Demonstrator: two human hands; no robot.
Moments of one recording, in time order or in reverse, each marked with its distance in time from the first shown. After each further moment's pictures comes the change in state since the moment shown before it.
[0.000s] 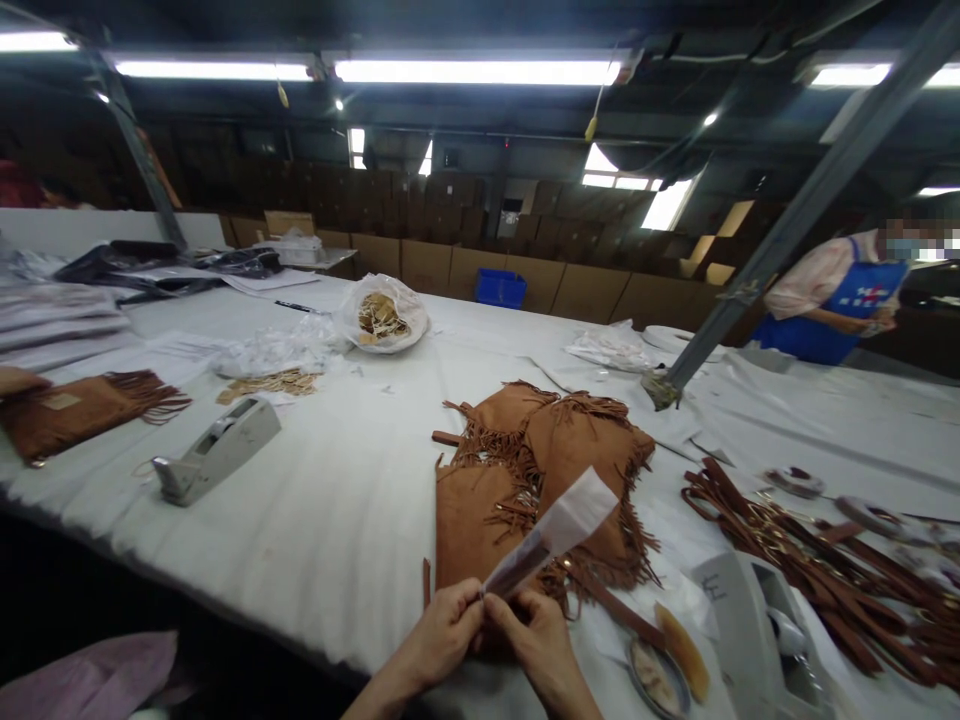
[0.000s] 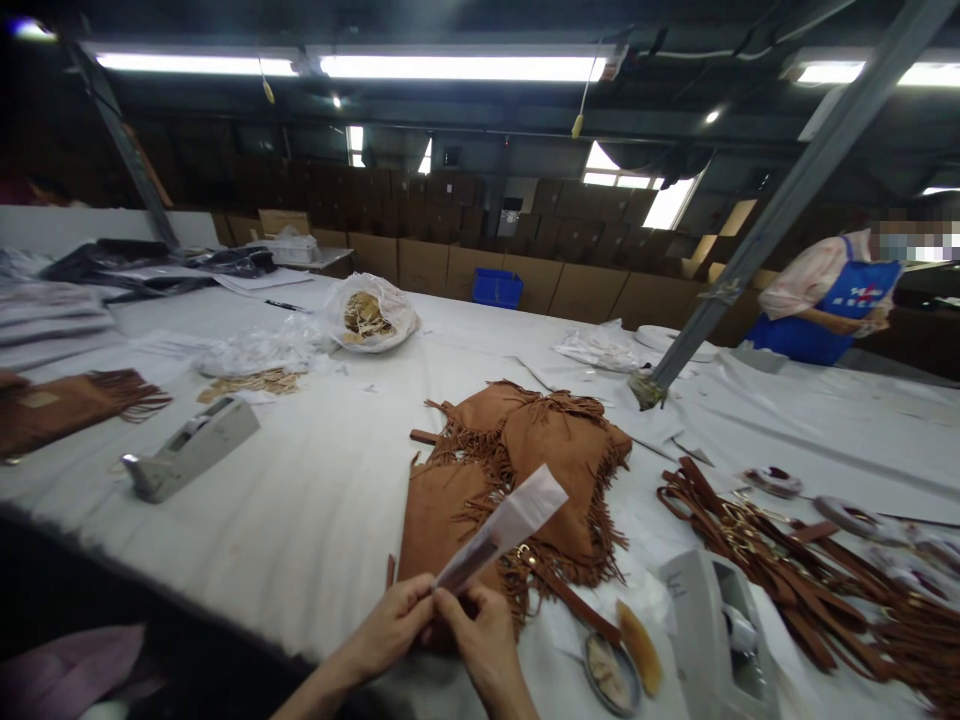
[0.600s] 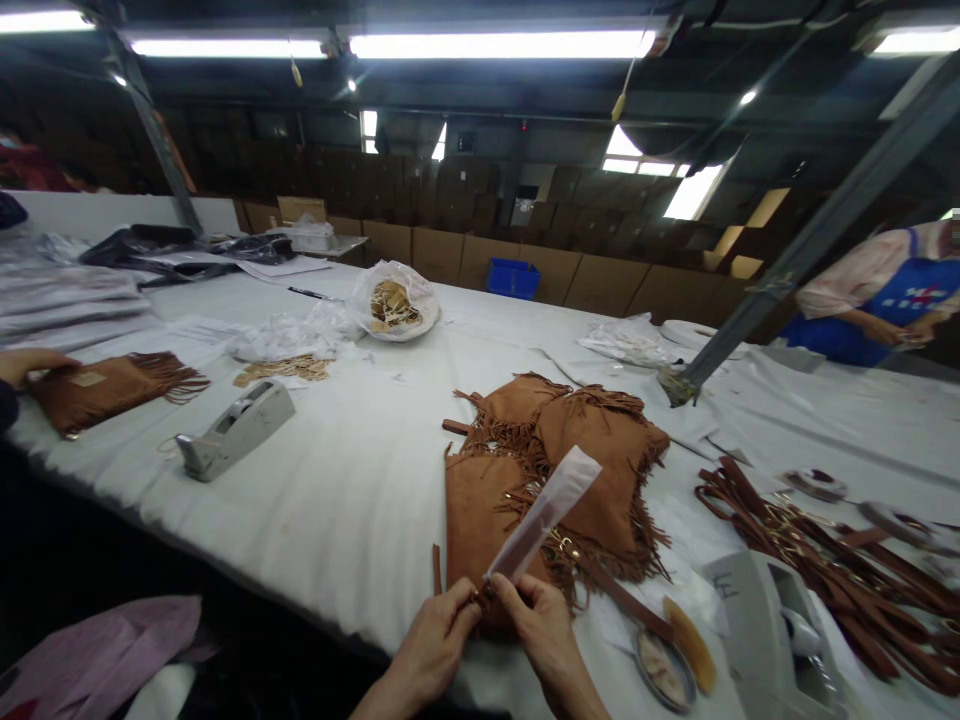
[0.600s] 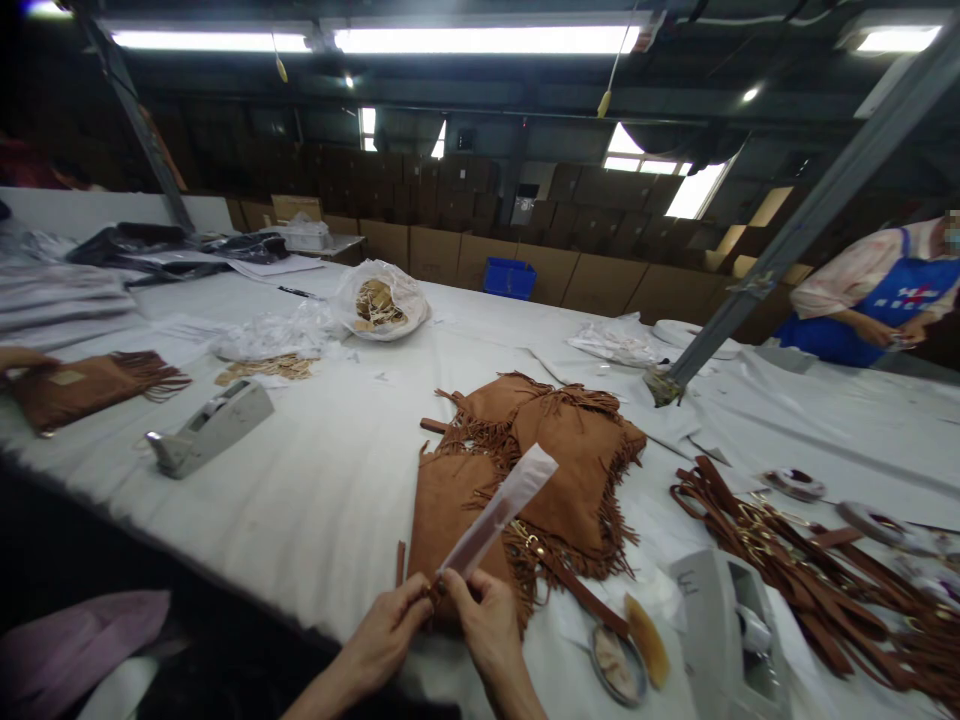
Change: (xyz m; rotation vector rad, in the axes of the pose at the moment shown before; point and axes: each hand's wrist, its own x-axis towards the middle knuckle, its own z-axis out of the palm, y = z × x) left_hand -0.033 -0.009 -0.002 0.275 0.164 -0.013; right_hand 0.000 0.000 0.009 0.076 -0.042 0.042
